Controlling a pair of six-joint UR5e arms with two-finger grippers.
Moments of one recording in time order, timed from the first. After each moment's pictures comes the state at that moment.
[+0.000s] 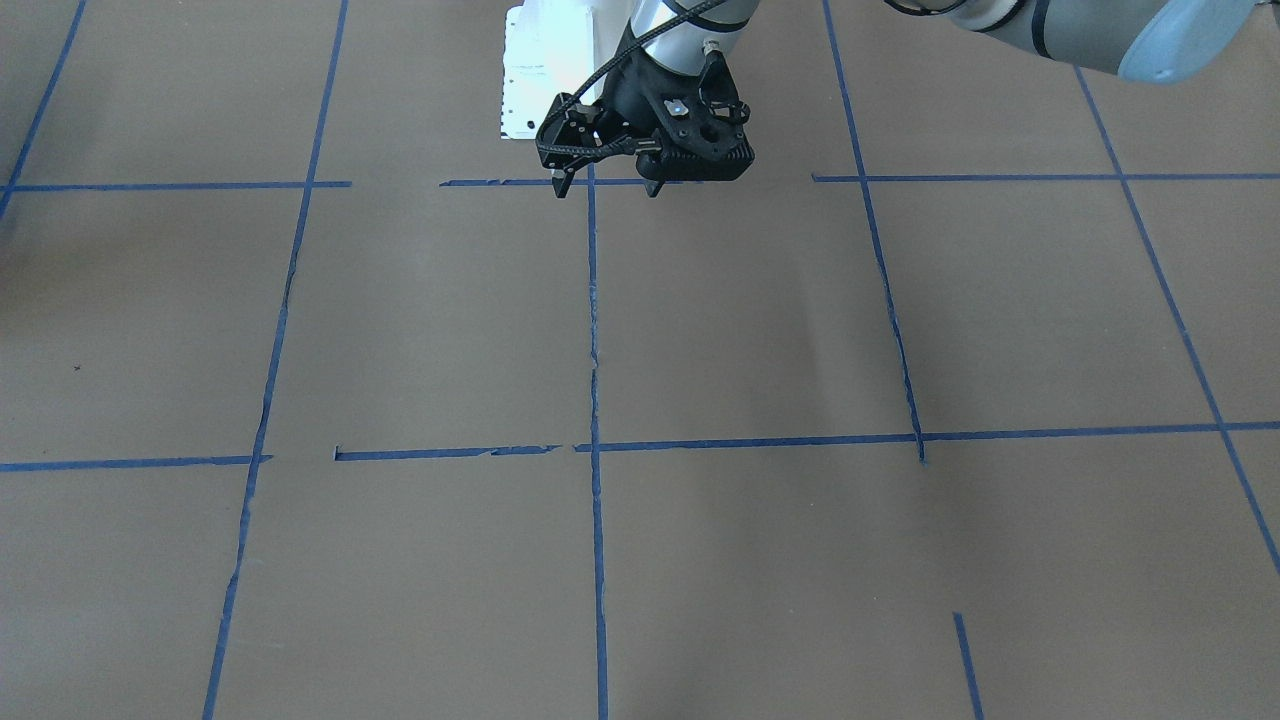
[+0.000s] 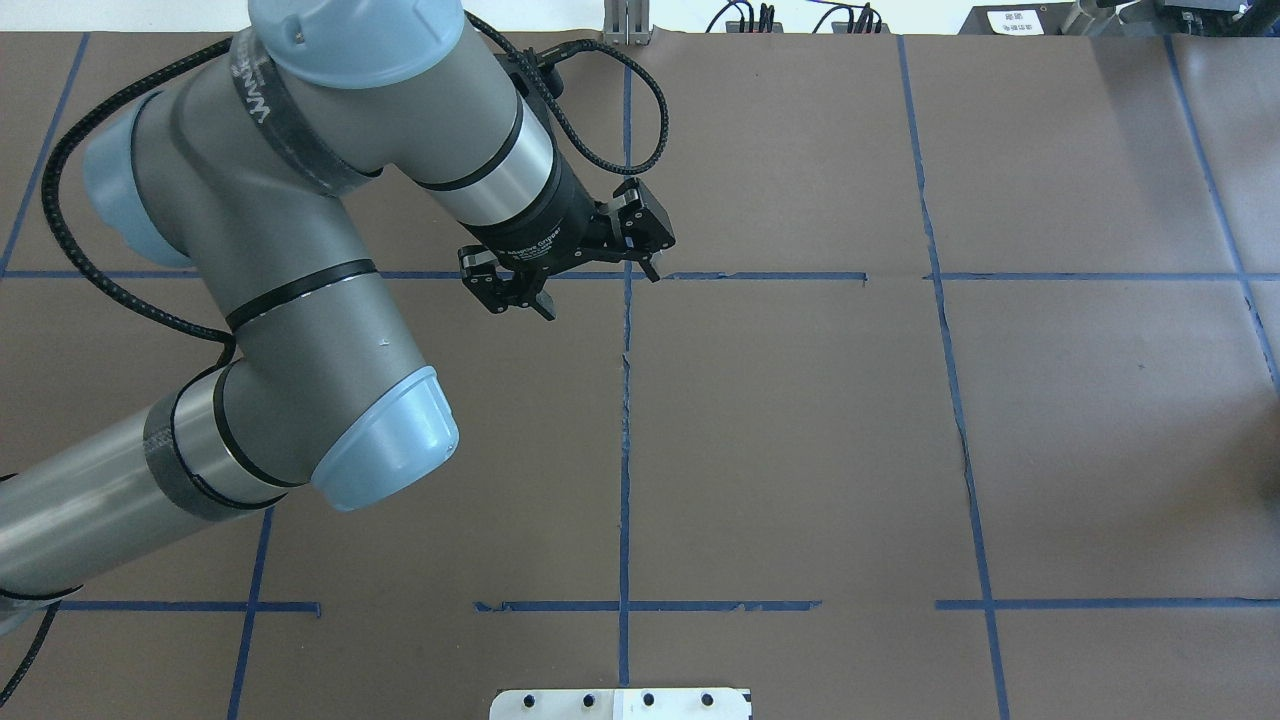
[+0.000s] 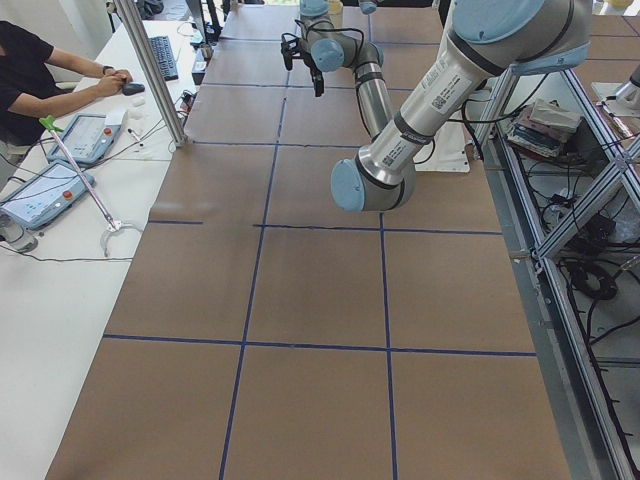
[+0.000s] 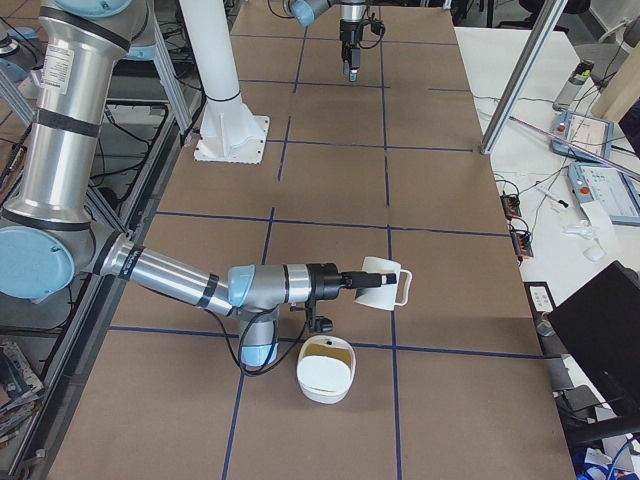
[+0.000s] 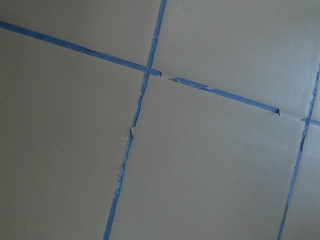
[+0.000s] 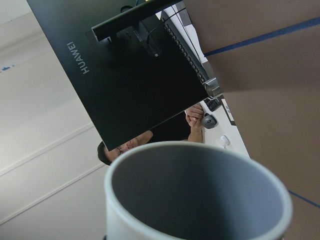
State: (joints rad) left arm -0.68 -2.41 -1.84 -1.49 -2.14 -1.48; right arm 1.27 -1.81 1.43 0.37 1.56 2.82
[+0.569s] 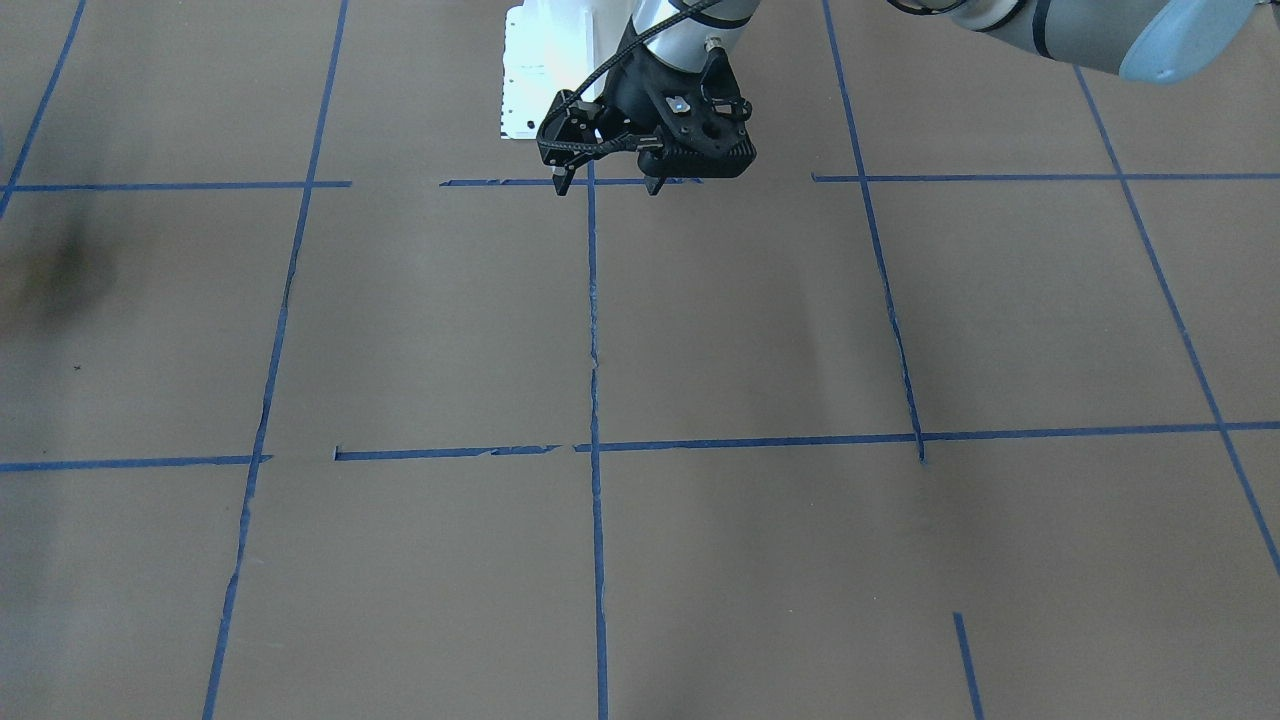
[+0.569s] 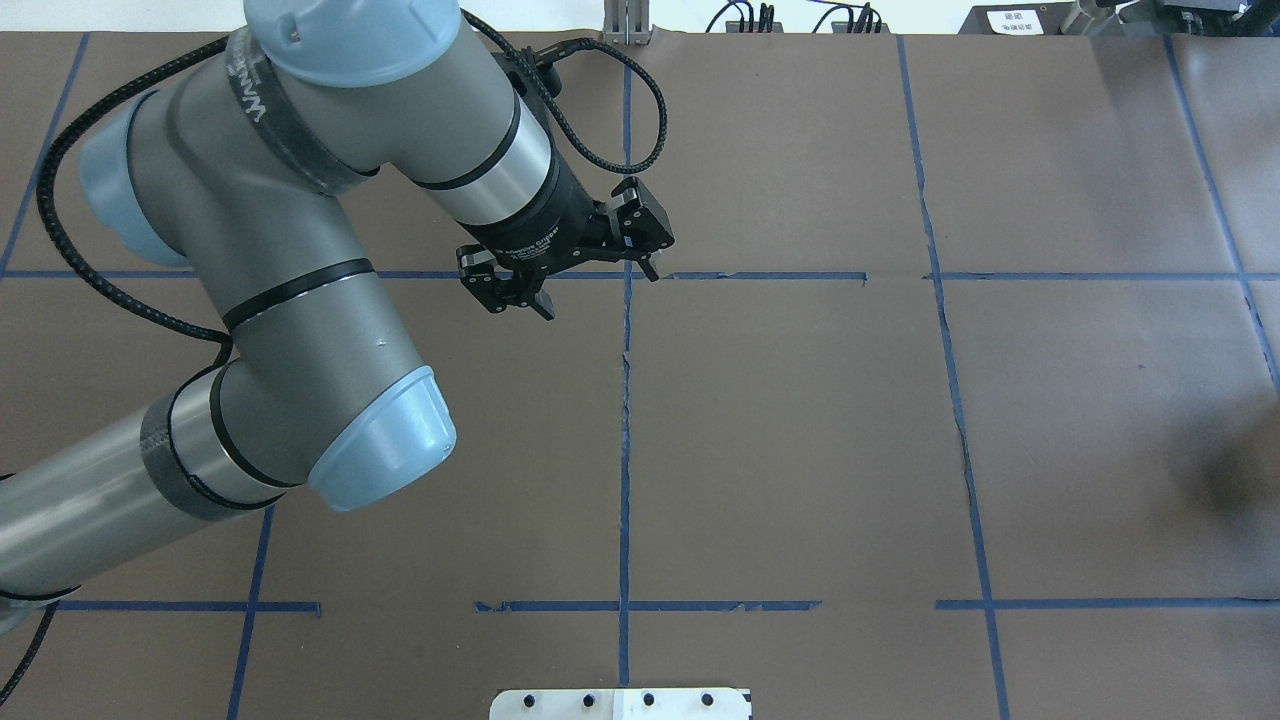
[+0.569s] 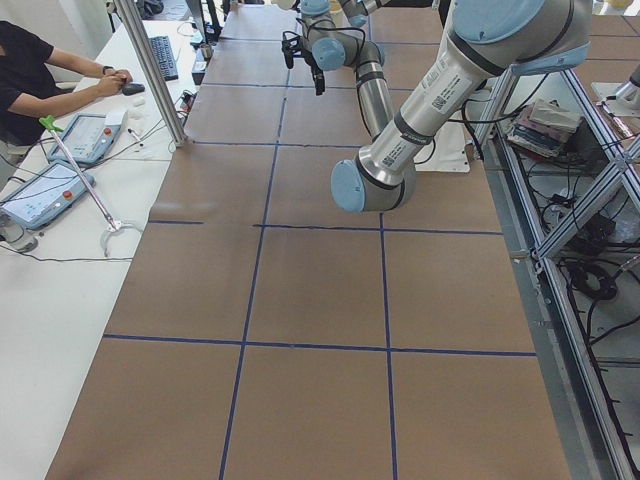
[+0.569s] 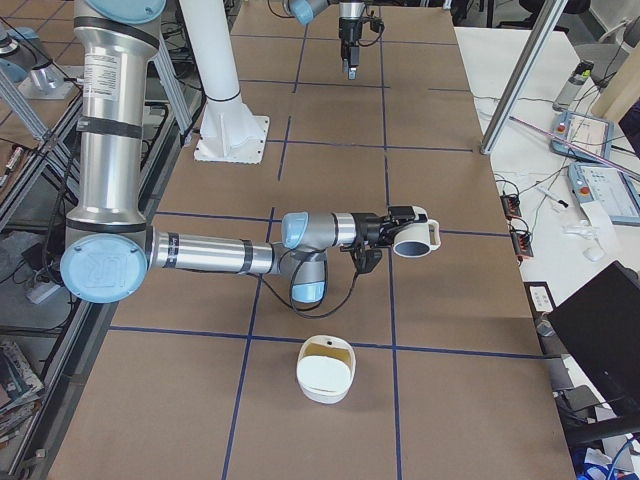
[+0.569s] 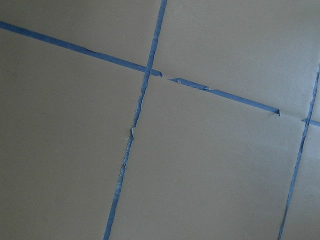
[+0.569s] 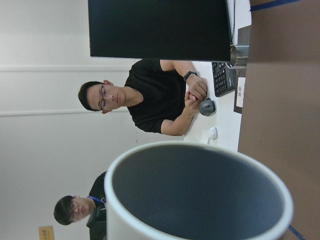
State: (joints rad) left arm -0.68 -2.41 -1.87 -1.48 -2.14 -1.48; right arm 1.00 -1.65 1.50 0.15 1.34 2.27
